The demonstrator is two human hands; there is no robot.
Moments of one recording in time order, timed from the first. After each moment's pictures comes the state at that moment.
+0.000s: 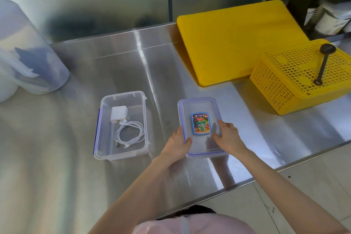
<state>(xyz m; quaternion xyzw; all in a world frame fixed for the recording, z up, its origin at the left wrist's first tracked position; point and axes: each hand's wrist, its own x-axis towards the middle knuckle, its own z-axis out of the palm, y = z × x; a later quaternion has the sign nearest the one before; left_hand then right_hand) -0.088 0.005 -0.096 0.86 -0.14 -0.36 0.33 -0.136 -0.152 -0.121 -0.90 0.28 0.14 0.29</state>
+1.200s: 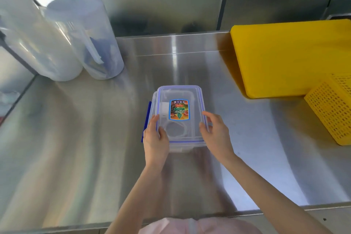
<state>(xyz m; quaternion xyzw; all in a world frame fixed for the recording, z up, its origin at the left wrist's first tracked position) -0.070 0.145 -0.080 0.85 0.12 0.02 0.52 -0.081 -0.001 -0.083 -0.87 0.14 -0.06 0.46</state>
